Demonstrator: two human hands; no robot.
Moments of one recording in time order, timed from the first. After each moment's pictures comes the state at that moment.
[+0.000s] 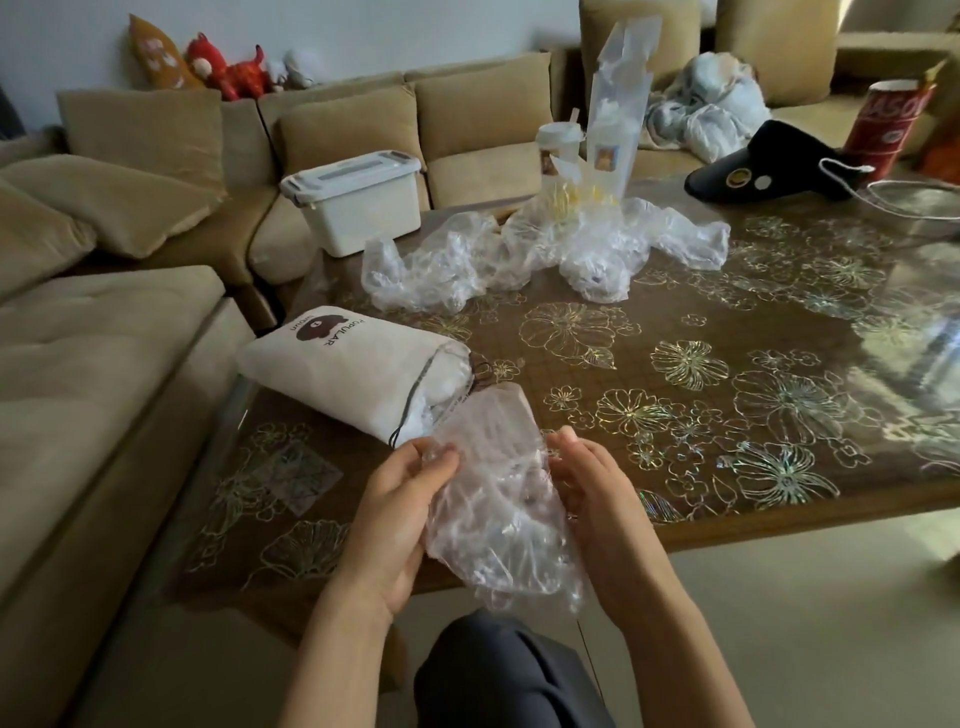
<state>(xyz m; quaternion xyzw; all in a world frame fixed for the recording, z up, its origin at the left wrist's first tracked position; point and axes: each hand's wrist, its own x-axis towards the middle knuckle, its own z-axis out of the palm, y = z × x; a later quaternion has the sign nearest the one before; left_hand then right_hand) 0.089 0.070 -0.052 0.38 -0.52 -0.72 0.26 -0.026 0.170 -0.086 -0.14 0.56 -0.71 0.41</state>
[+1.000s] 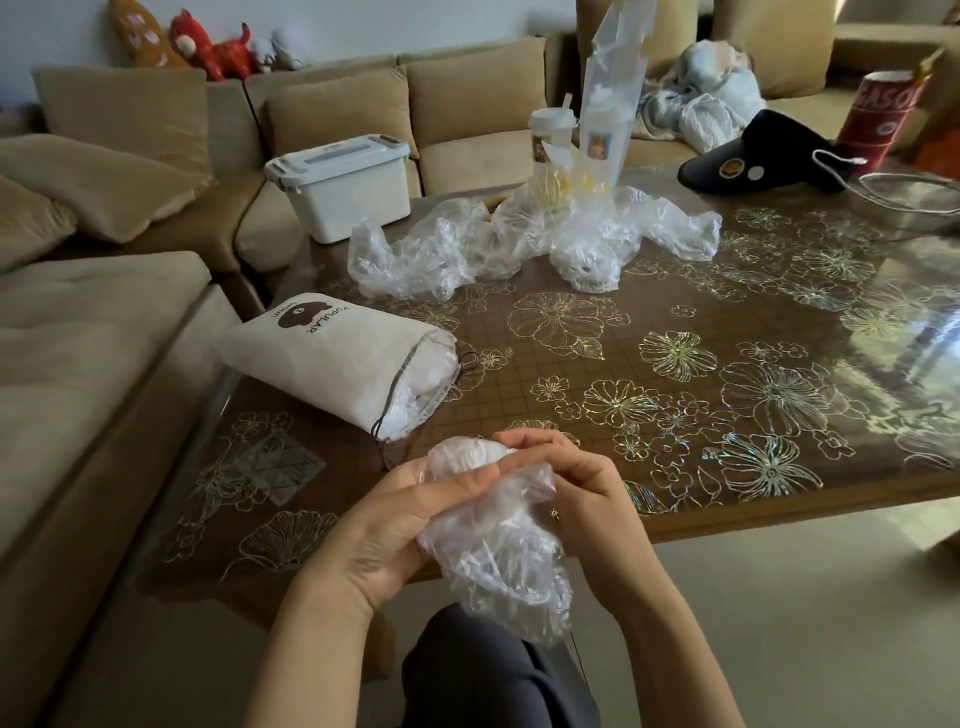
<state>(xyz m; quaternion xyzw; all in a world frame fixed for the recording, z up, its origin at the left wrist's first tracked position) 0.087 0.078 -0.039 0.32 -0.50 -0.80 0.07 -0.028 0.179 -0.078 -0.29 0.53 -0.70 0.37</state>
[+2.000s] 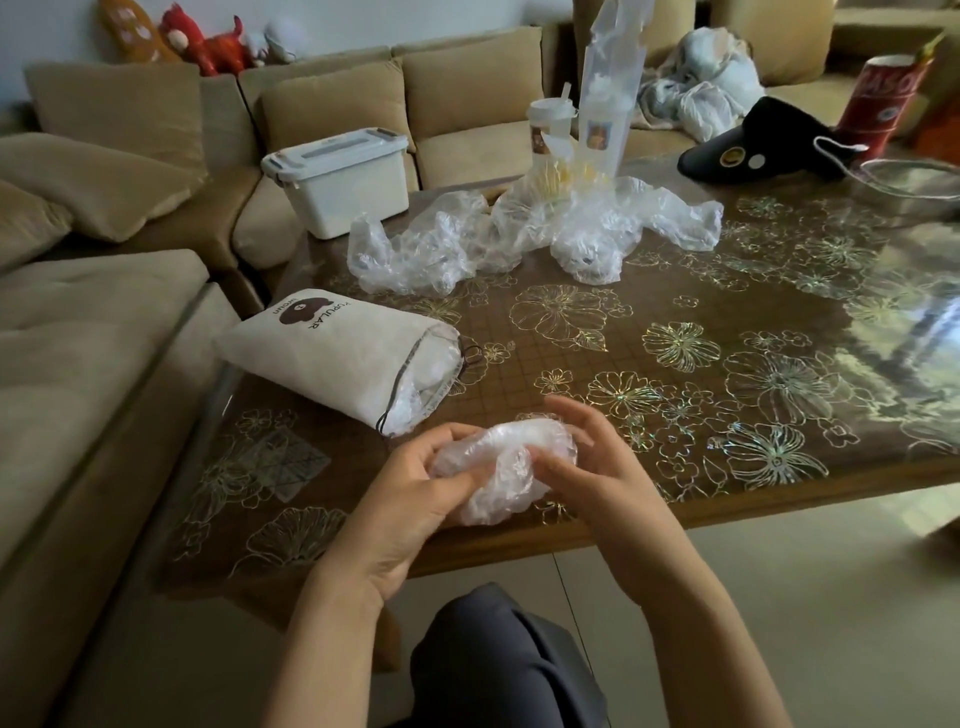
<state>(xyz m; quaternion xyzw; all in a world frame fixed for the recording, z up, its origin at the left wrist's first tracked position) 0.086 0.077 -0.042 0.32 -0.62 -0.70 0.16 -0.035 0.183 -0.075 -0.25 0.58 -0.67 0.39</state>
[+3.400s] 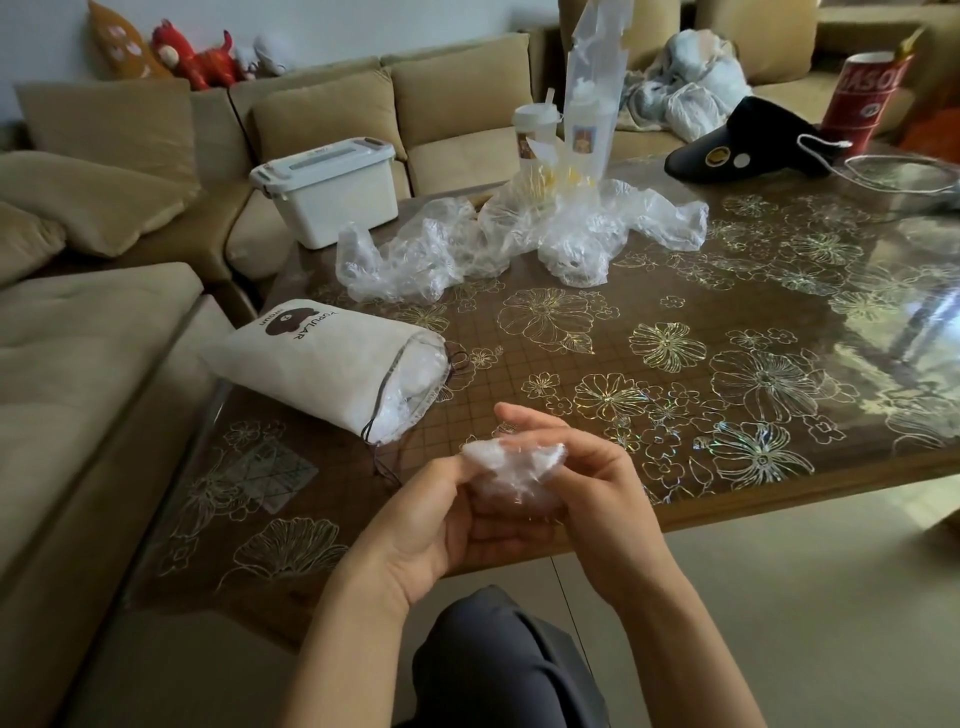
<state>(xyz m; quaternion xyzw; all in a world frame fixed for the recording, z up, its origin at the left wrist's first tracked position) 0.062 0.091 -0.047 0.32 -0.54 -0.78 0.03 -0.028 0.186 -0.066 -0.26 0.45 -0.77 0.37</state>
